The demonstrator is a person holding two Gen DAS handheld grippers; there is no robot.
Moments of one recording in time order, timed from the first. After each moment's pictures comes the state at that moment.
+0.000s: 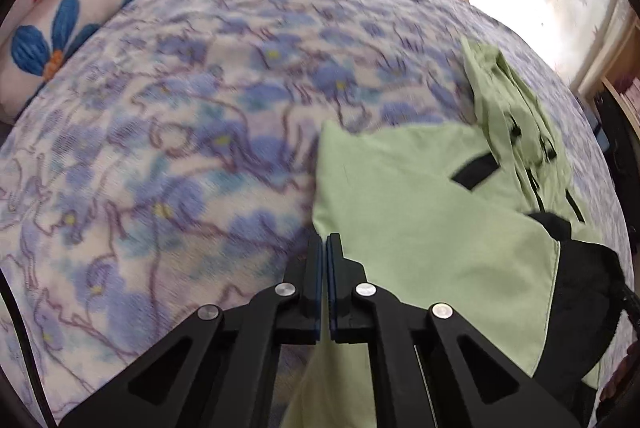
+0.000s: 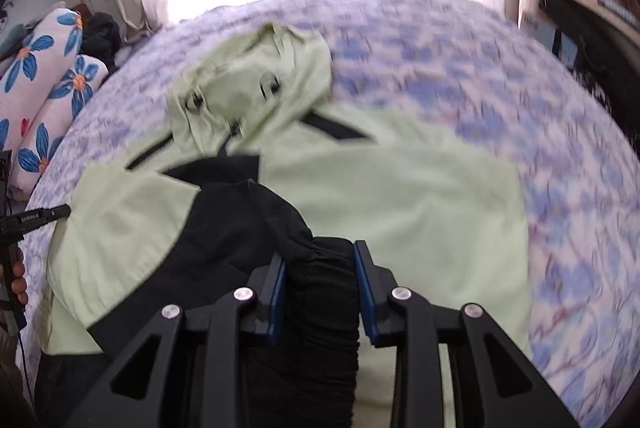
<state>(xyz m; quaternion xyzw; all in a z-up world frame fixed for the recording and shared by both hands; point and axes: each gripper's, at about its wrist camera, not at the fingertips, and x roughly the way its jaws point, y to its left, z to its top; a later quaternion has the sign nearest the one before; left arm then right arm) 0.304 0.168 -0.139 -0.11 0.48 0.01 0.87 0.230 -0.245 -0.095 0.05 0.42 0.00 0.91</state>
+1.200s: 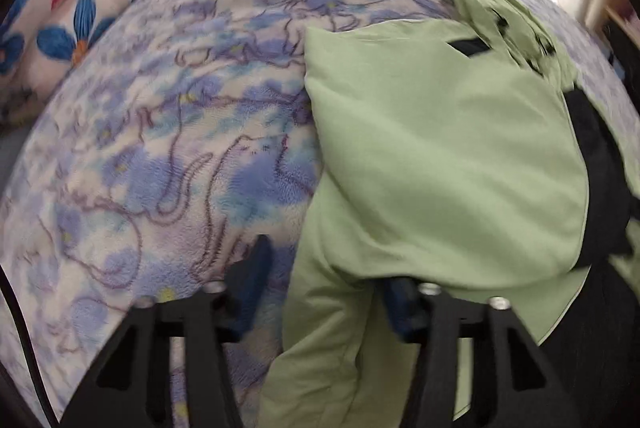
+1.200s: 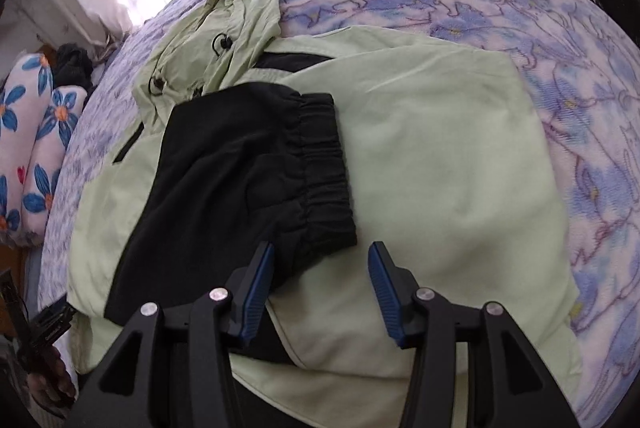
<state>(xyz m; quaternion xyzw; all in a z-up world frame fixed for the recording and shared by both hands) 0.218 0.140 -0.166 -0.04 0.53 0.02 0.84 0.219 -0.285 -0.153 0.19 0.50 -0.01 0.84</state>
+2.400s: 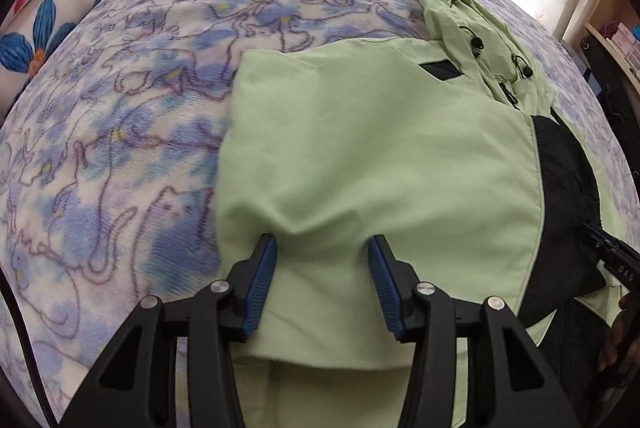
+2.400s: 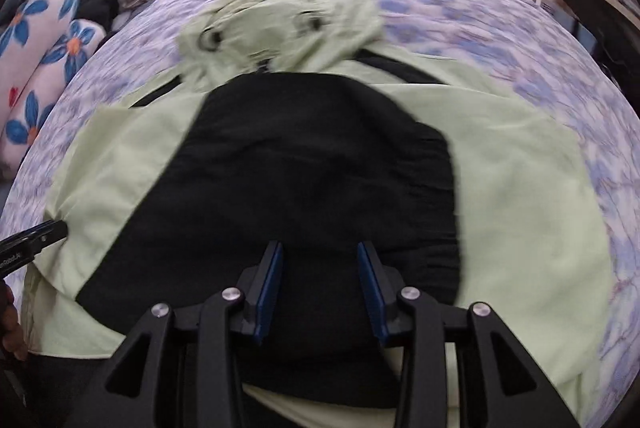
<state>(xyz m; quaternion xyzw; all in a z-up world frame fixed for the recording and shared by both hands) 0.258 0.119 -0.163 -0.06 0.52 -0.03 0.85 0.236 -0.207 -0.155 0.05 0.49 0.00 0.87</state>
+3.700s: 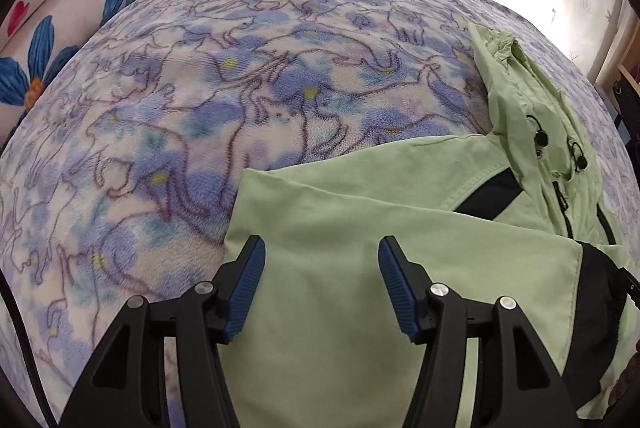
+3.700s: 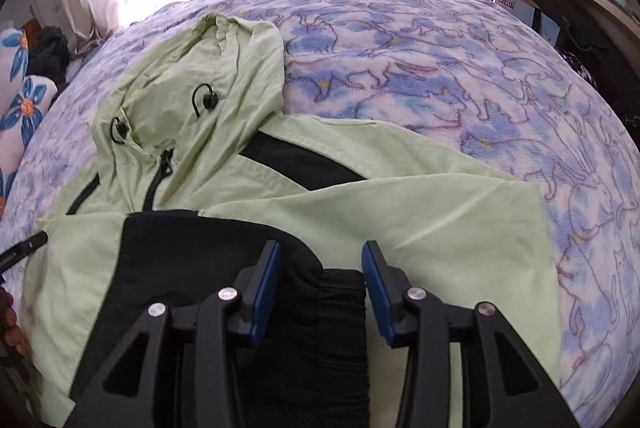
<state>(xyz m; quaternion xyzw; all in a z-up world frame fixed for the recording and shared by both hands) 0.357 0.127 -0.162 -0.08 0.49 0.02 0.87 0.300 -0.268 -0.134 0.09 0.46 -0.07 0.88</state>
